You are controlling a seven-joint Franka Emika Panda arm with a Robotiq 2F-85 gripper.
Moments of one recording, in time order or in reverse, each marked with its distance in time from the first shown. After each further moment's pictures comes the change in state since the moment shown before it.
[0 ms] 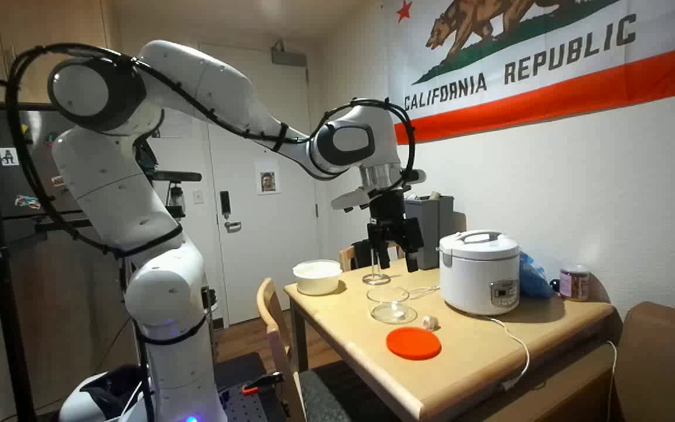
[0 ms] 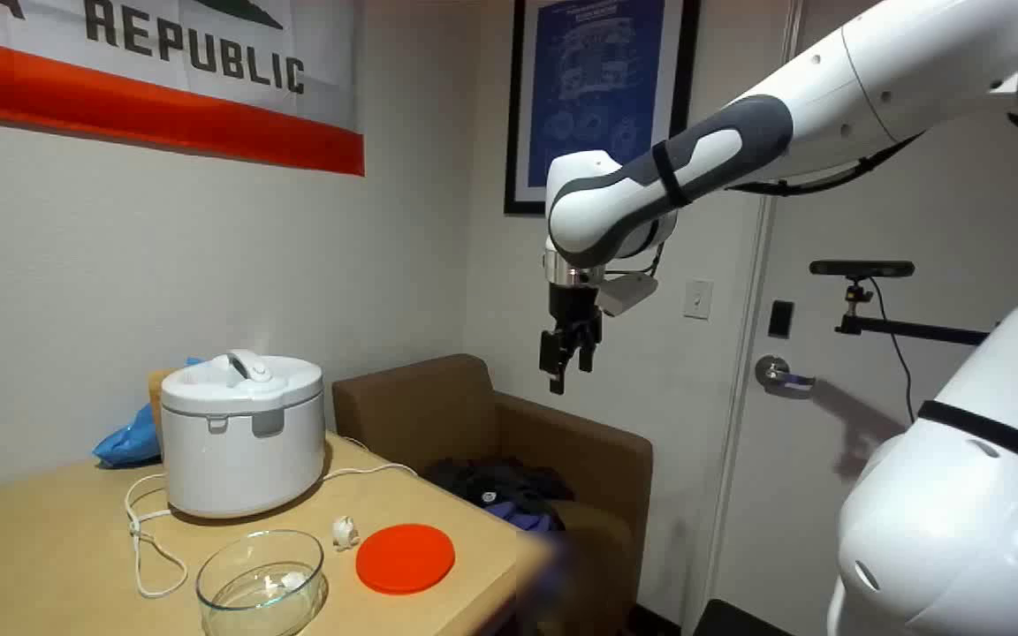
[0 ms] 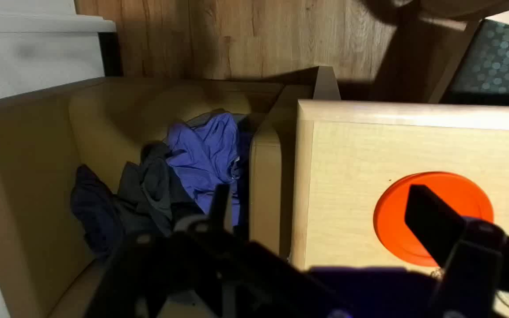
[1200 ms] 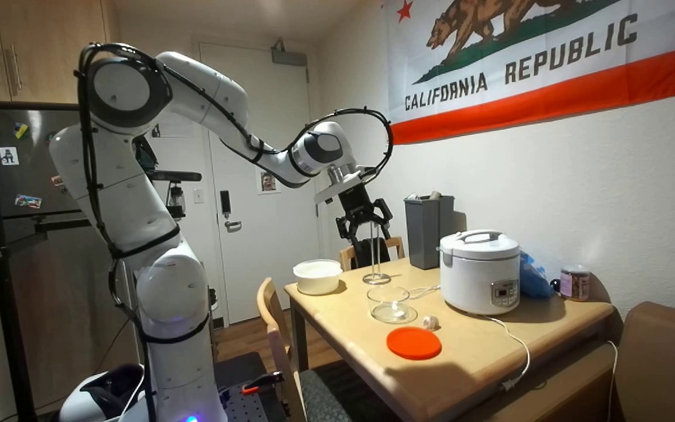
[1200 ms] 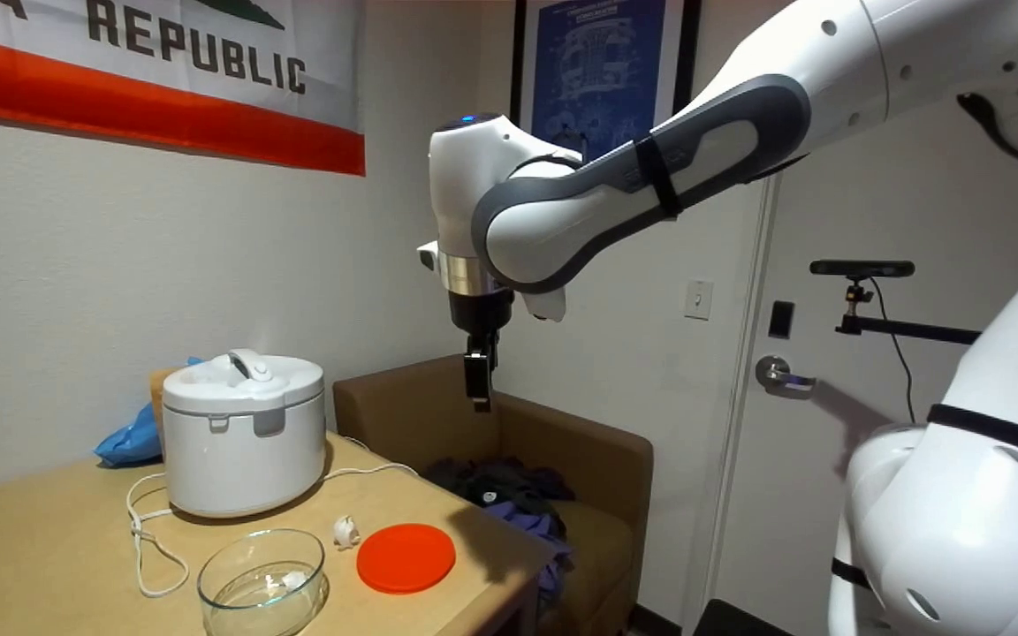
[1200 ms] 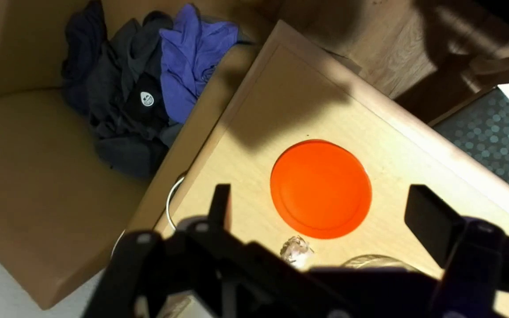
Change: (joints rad) arm 0.218 0.015 0.231 0.012 -0.164 -0.001 -0.069
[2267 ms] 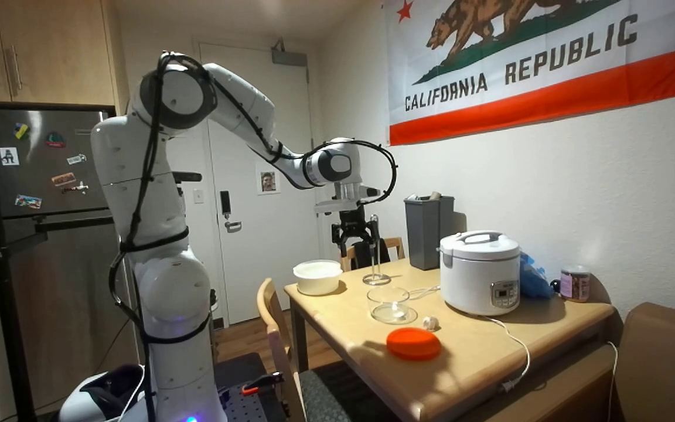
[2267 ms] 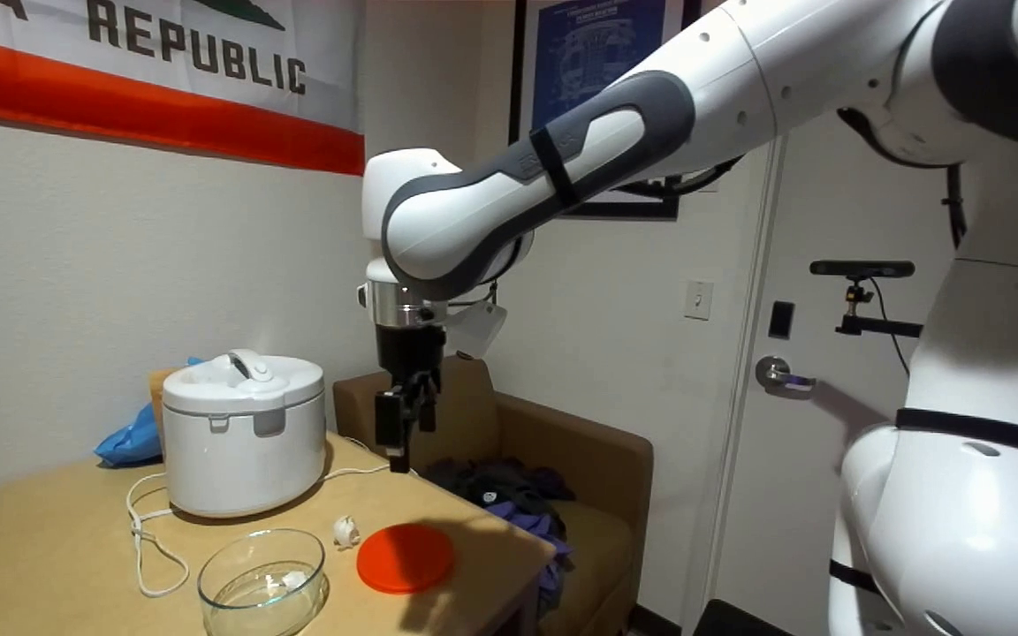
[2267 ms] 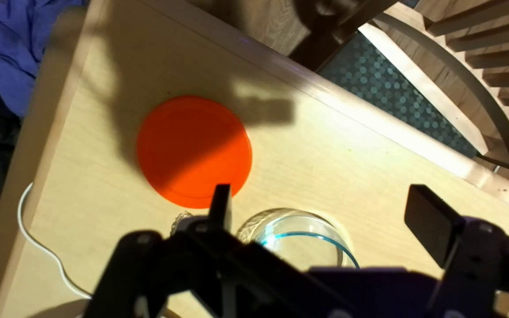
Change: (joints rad) arm 0.074 0.227 0.022 0.132 0.318 0.005 0.063
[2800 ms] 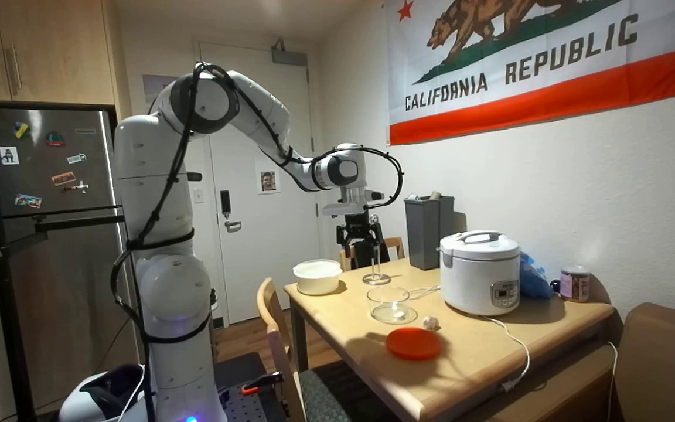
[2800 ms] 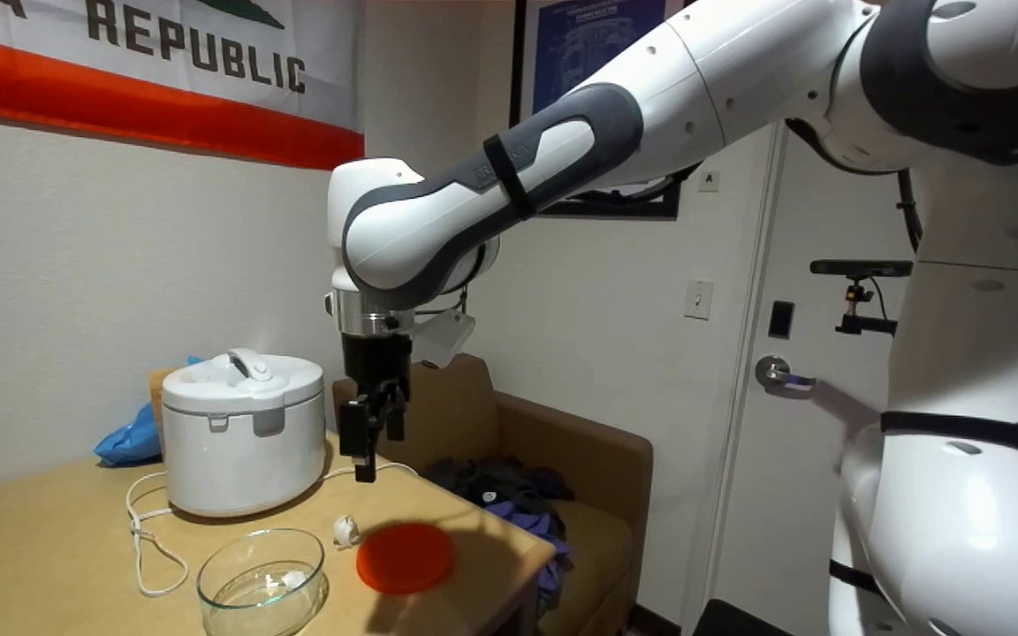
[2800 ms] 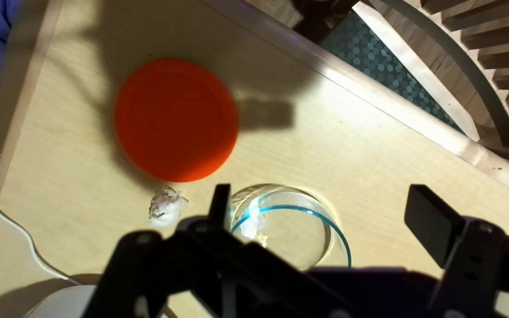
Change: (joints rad) arm 0.007 0.111 0.021 0.090 0.009 0.024 -0.010
